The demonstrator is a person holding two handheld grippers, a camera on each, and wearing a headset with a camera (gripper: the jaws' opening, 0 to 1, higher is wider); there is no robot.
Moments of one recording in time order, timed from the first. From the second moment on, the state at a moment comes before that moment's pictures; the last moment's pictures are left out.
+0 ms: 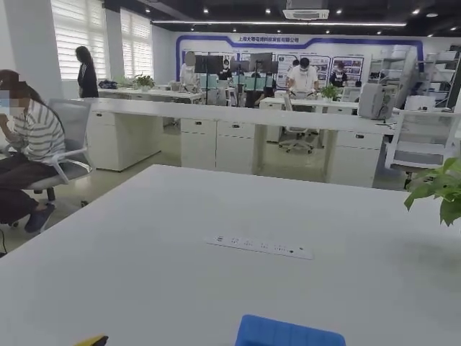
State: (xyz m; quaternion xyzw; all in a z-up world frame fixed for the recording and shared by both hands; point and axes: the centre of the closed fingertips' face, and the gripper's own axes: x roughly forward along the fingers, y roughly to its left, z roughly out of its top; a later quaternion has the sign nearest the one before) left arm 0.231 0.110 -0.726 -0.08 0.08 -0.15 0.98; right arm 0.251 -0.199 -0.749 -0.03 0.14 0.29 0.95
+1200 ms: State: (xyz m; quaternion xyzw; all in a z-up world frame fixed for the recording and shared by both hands) left arm 0.228 0.103 -0.744 -0.07 0.13 -0.18 0.97; right arm 0.253 -0.199 -0.760 -0.02 0.17 0.29 0.94
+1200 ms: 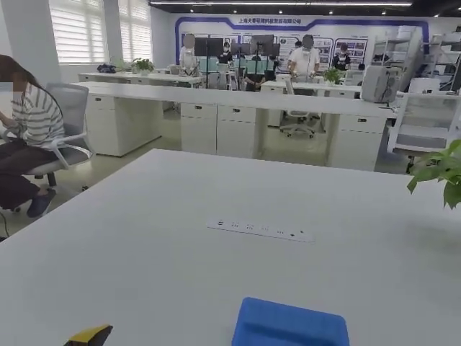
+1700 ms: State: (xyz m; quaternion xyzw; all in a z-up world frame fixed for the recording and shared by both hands) left arm 0.206 0.053 -0.806 0.04 0.31 -0.38 0.87; right arm 0.242 -0.121 -0.780 -0.10 0.23 0.44 0.86
